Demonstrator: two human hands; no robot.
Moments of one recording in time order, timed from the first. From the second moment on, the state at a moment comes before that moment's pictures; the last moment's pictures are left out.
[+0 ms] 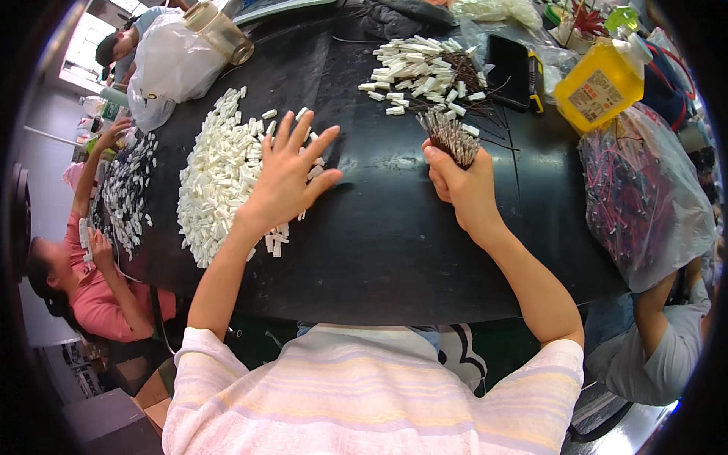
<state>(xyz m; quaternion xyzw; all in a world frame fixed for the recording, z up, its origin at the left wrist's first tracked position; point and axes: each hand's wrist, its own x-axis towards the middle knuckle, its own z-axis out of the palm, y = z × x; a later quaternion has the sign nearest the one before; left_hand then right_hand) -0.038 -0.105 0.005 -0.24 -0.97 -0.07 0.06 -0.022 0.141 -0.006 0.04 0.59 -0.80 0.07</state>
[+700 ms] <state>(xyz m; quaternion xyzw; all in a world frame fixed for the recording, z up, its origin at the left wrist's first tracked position) -0.041 -0.118 -0.027 -0.18 -0.94 -0.18 0.21 -0.013 0.134 -0.010 0.02 0.61 -0.79 0.10</state>
